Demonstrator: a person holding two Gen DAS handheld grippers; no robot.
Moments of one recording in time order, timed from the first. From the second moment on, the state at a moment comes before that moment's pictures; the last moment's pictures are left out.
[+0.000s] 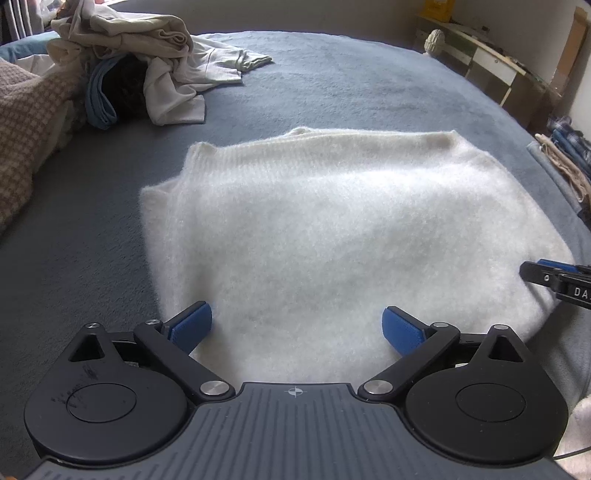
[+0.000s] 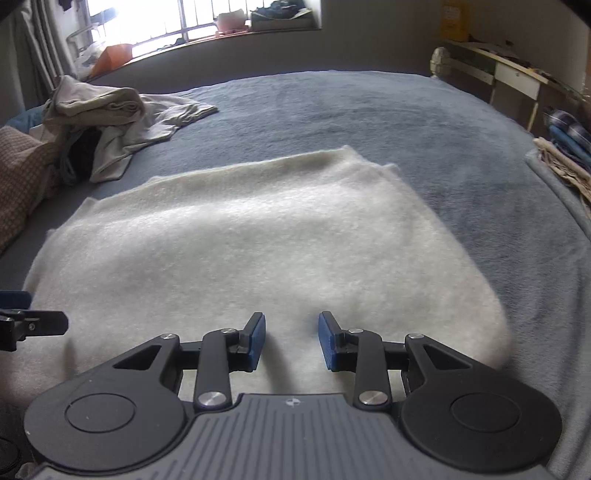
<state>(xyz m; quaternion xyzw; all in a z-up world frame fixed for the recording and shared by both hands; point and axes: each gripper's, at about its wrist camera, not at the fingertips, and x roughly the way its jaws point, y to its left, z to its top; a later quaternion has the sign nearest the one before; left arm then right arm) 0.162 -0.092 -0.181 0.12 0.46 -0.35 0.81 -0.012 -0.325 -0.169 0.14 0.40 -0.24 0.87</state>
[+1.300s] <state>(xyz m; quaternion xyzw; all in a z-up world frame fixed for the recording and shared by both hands) 0.148 -0.110 -0.185 0.12 0.45 -0.29 0.83 -0.025 -0.308 -0.188 0.17 0.36 -0.16 0.90</state>
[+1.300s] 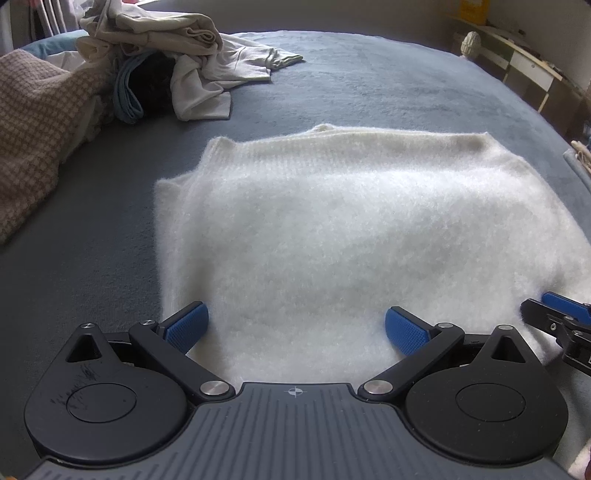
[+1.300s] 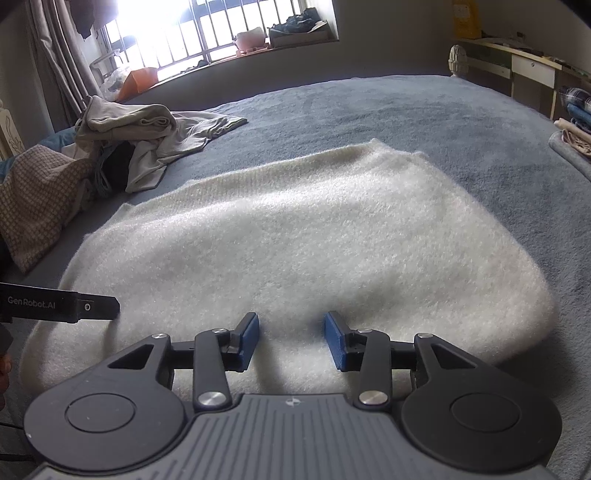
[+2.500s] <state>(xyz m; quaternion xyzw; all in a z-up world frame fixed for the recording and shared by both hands) 0.144 -0.103 -0.179 0.10 0.45 -0.31 0.83 -0.024 -0.307 -0.191 0.17 0.36 -0.17 0.90</state>
